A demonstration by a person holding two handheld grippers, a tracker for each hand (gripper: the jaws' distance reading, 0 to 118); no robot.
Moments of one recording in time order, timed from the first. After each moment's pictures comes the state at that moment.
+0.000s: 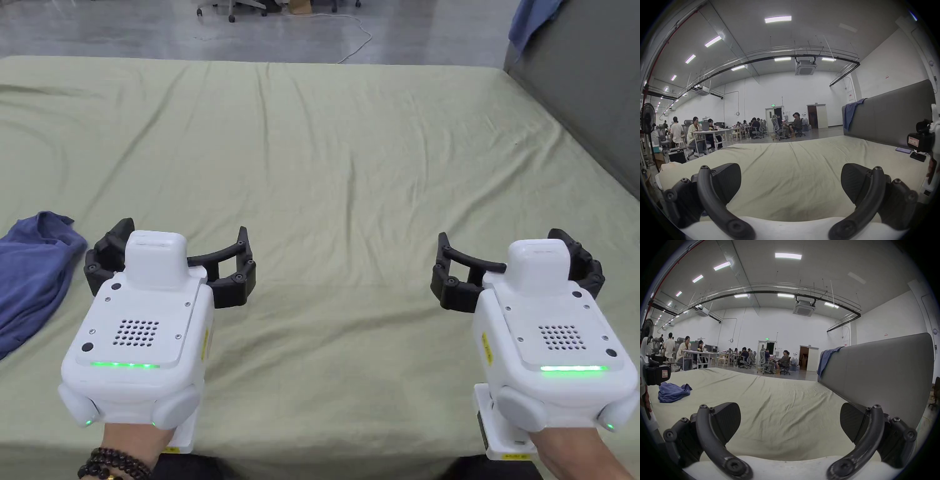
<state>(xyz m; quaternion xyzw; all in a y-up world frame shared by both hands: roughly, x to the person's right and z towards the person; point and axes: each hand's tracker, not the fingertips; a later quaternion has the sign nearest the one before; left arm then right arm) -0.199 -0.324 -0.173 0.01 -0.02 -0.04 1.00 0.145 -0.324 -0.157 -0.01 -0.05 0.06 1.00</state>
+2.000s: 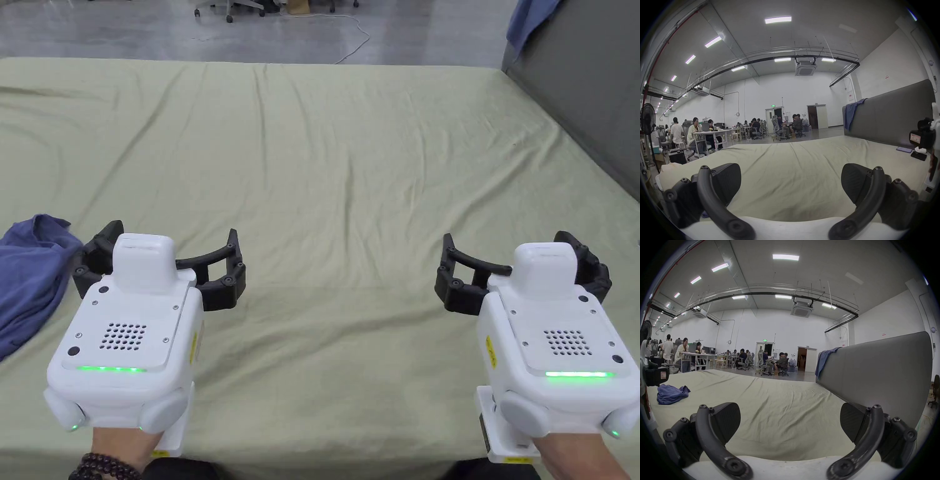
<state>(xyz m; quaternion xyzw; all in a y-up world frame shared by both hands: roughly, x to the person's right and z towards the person) -0.202 -0.319 -0.174 0.01 -0.02 -0.05 1.00 0.149 -0.324 -0.158 -0.01 -0.06 0.06 1.00</state>
